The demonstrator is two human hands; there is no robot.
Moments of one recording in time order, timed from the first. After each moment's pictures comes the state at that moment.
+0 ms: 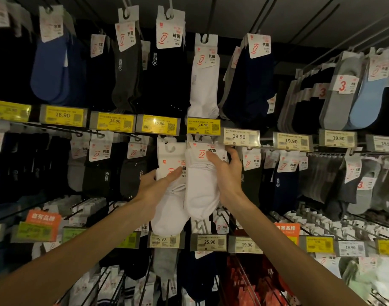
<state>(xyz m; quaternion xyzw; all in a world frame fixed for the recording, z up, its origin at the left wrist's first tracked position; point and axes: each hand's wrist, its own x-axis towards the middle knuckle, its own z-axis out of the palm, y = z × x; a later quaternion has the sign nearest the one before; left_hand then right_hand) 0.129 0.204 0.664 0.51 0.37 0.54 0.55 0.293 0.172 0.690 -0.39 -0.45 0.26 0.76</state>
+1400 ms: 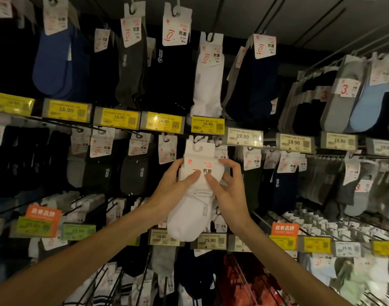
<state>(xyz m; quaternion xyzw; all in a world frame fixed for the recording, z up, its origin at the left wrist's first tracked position) 0.142 0.180 0.665 0.65 0.26 0.50 0.50 0.285 0.137 0.651 -0.37 -0.56 0.23 0.71</state>
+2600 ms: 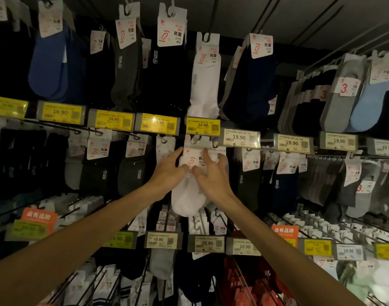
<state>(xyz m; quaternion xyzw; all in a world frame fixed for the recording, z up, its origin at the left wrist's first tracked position) 0.155 0.215 0.695 0.72 0.40 0.45 0.34 0.293 0.189 0.679 -0.61 -0.65 -0.02 0.45</state>
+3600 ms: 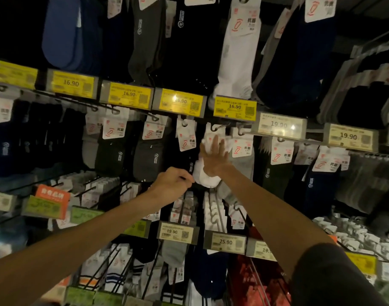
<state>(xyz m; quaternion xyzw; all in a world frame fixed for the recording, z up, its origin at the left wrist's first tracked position) 0.128 0.254 0.635 0.72 0.48 0.36 0.34 0.312 0.372 0.649 -0.74 -0.66 -0.13 0.01</state>
